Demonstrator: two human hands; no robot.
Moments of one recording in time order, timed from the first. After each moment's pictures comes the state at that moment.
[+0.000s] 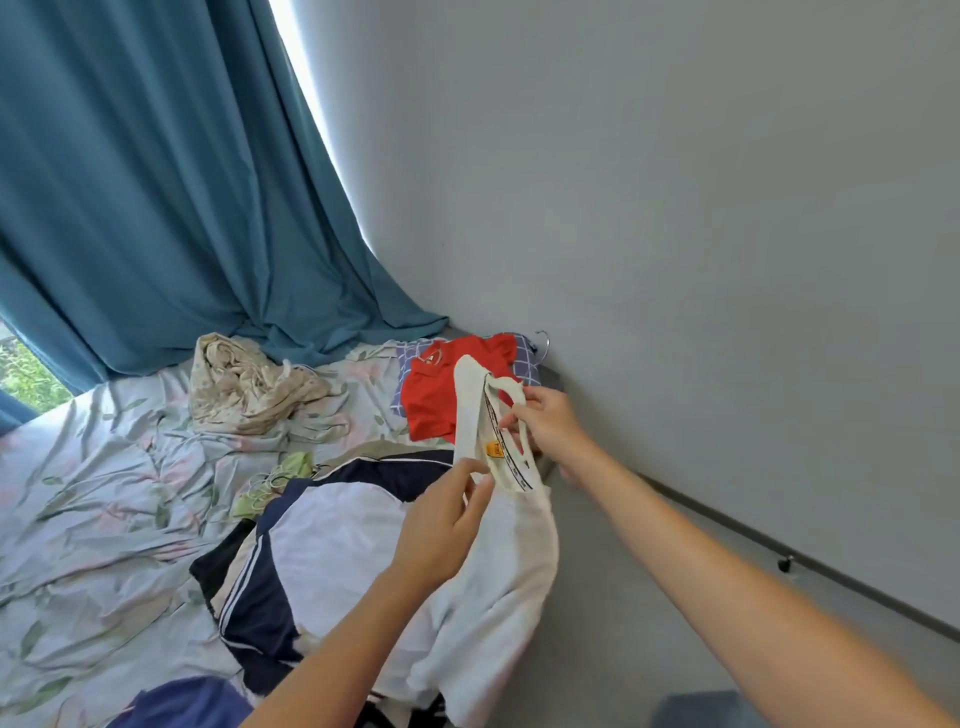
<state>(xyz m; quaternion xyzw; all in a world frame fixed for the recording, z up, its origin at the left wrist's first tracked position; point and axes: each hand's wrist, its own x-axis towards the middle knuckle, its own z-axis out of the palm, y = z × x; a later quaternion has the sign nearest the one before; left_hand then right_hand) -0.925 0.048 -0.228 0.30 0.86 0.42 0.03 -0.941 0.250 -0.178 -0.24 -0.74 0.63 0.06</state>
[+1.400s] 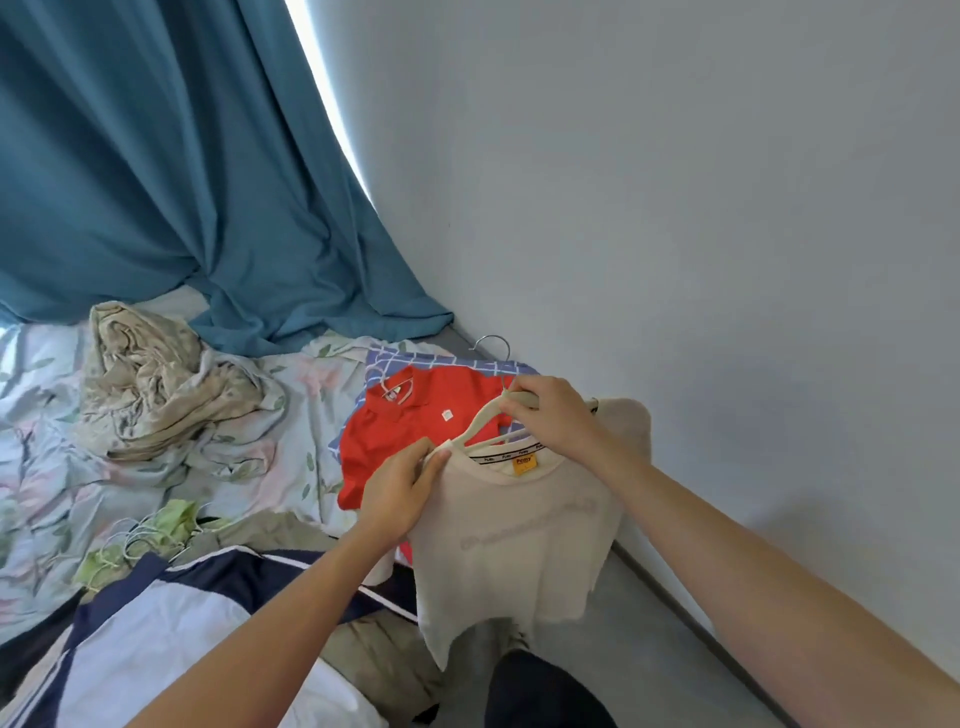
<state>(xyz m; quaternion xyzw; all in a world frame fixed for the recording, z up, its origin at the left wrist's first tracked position) -1.386 0.380 -0.357 0.09 0.90 0.42 0.08 -1.418 0.632 -0.291 -0.01 -0.93 0.37 -0.05</state>
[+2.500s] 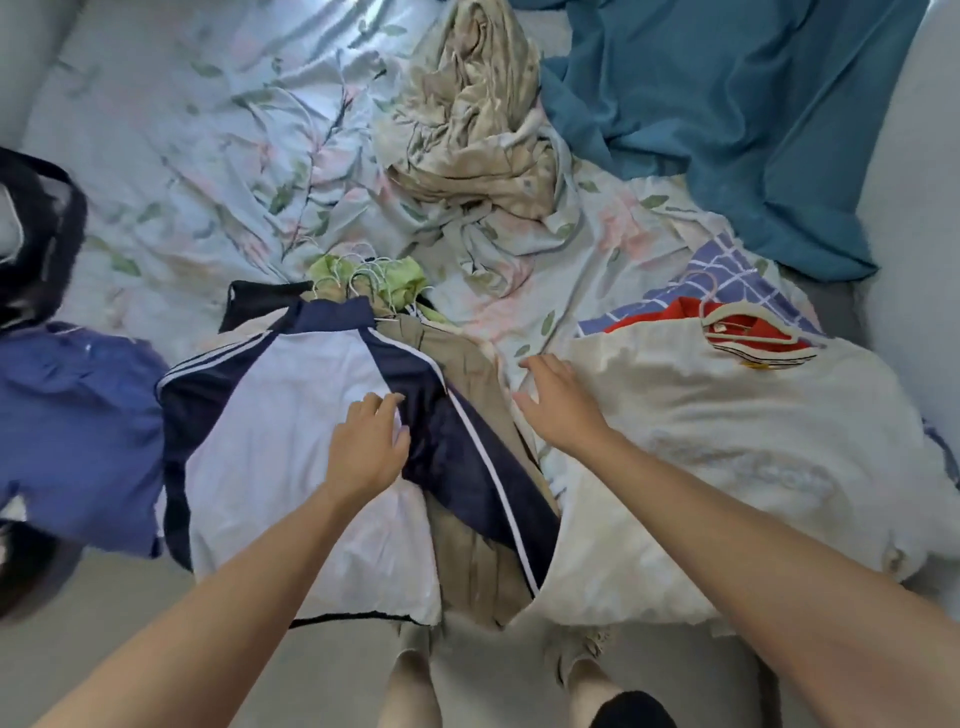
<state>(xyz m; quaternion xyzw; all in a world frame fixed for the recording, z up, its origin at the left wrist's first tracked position) -1.325 0.106 -0.630 -0.34 0.91 0.19 0.14 -1.537 0.300 -0.634 0.33 -0.88 0.21 -0.28</state>
